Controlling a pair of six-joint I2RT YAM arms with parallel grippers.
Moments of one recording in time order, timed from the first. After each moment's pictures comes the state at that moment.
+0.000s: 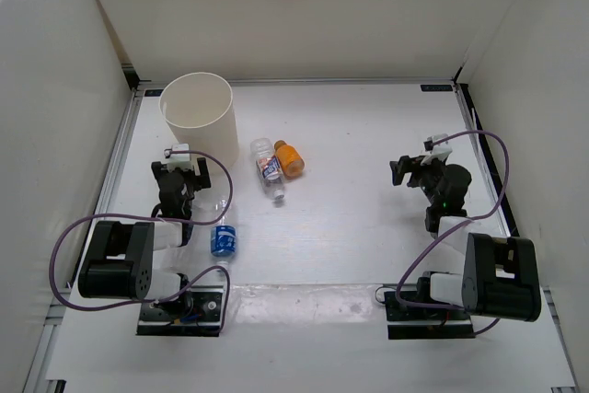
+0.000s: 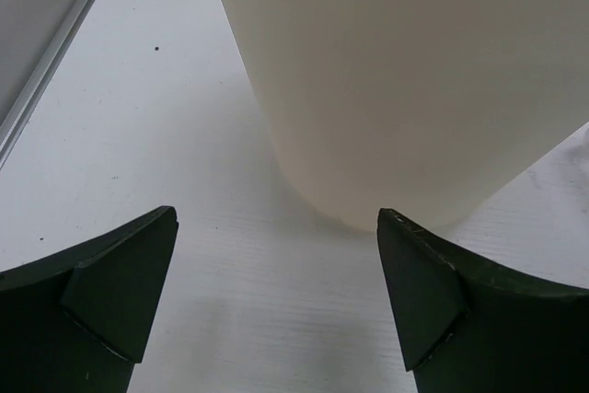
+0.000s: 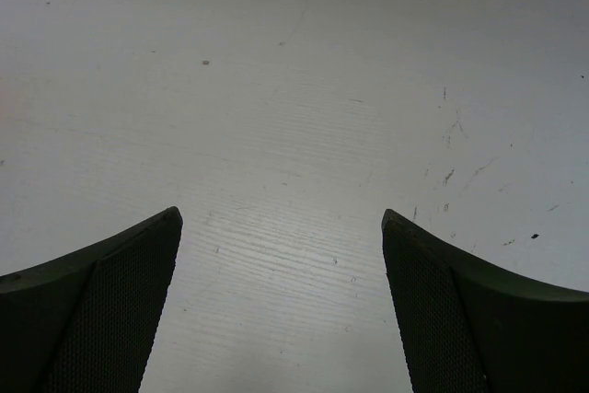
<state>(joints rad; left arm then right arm) -0.05 1.39 0.25 0.94 -0.20 0.05 -0.07 1.26 0.32 0.76 -0.35 -0.03</state>
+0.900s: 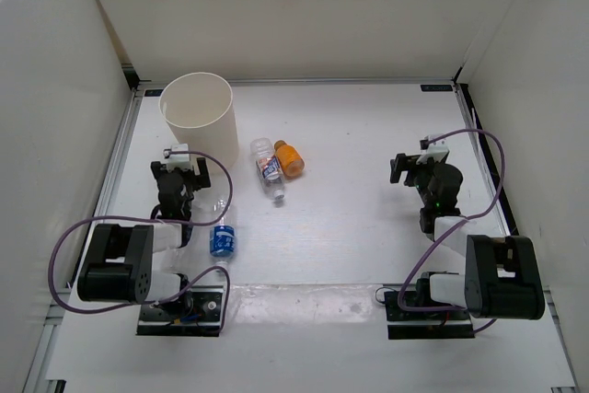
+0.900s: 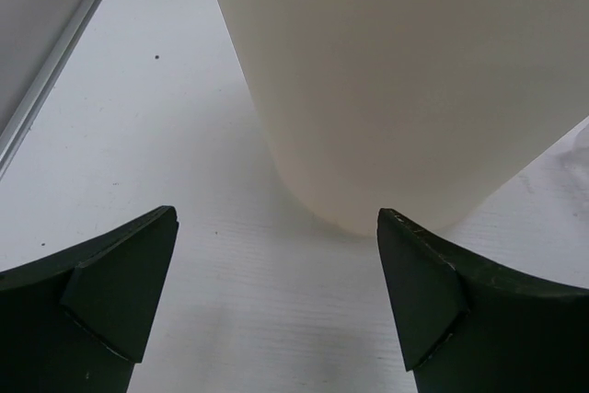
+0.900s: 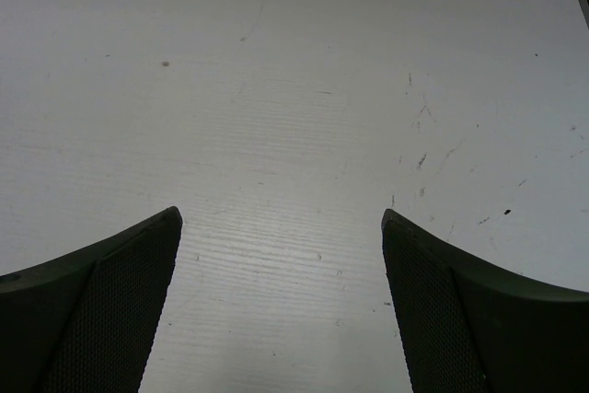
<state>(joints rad) -0.05 1.38 0.25 0.94 -0.20 0.05 0.01 1.26 0.32 0.75 -0.14 -0.03</state>
